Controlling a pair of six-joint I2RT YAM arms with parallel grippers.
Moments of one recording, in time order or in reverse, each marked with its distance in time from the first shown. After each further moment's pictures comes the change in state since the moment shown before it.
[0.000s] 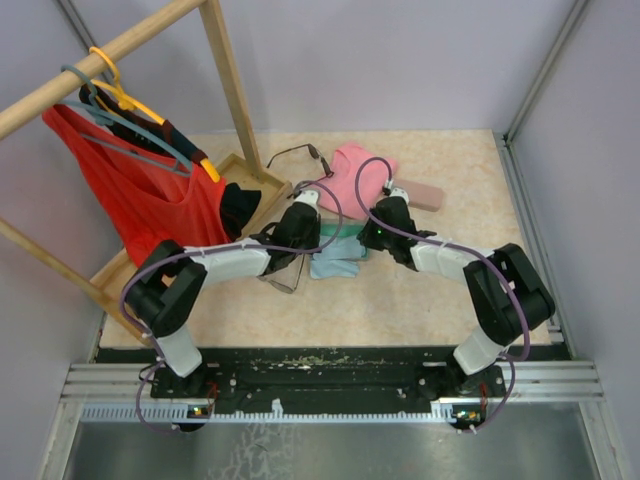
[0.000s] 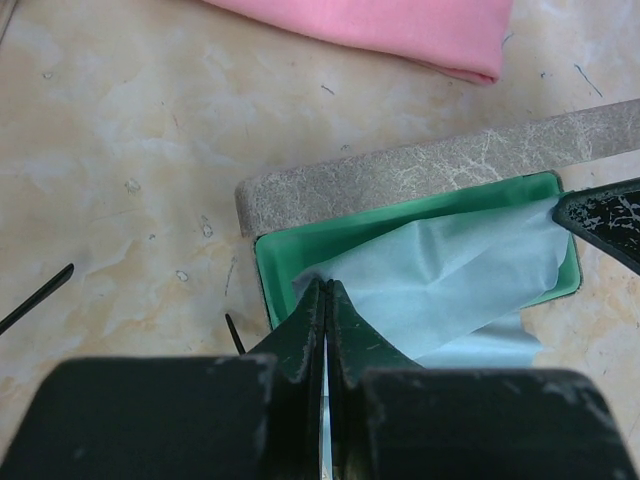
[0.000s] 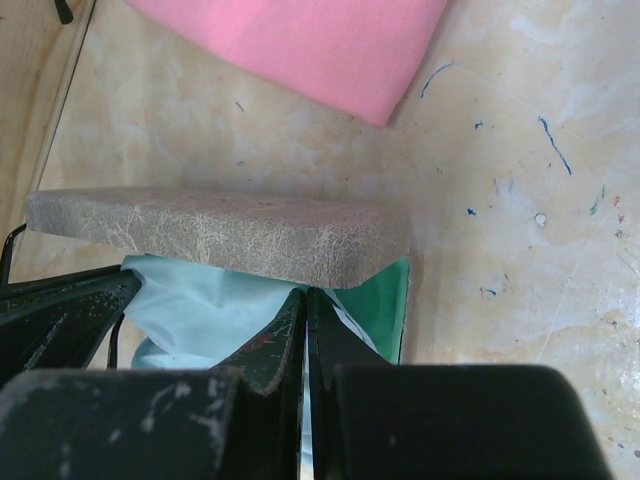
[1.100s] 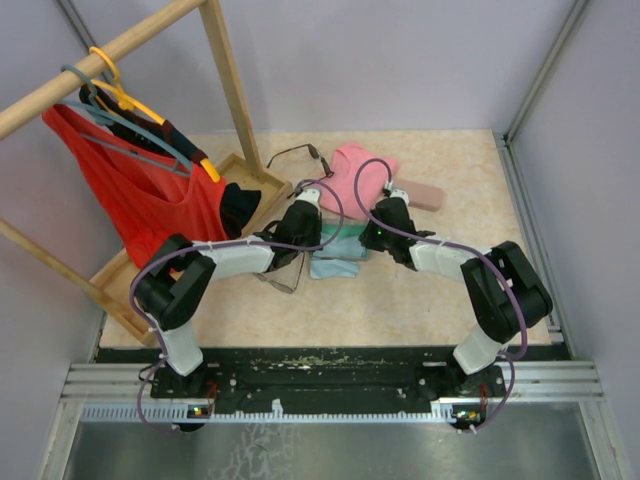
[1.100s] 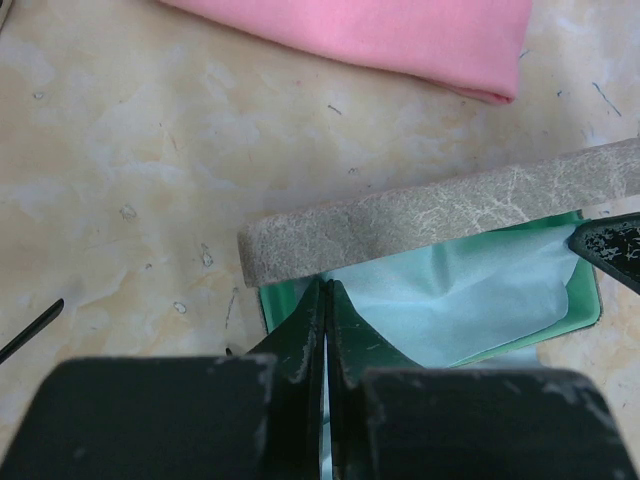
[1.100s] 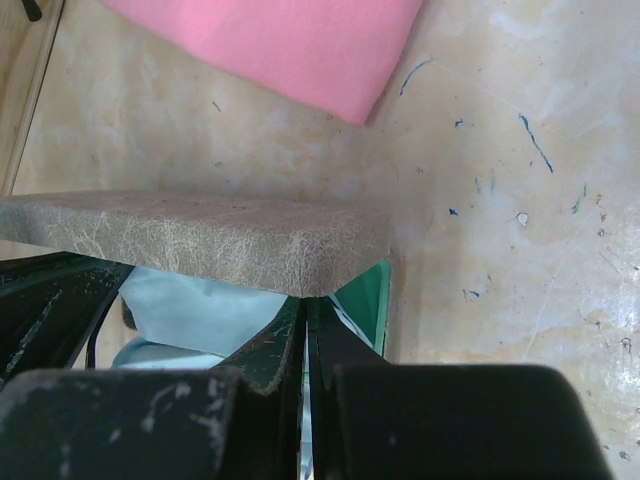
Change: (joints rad) left arm 0.018 0.066 0.024 0.045 0.008 0.008; right arm -0.002 0.018 0.000 -0.003 0.018 -0.010
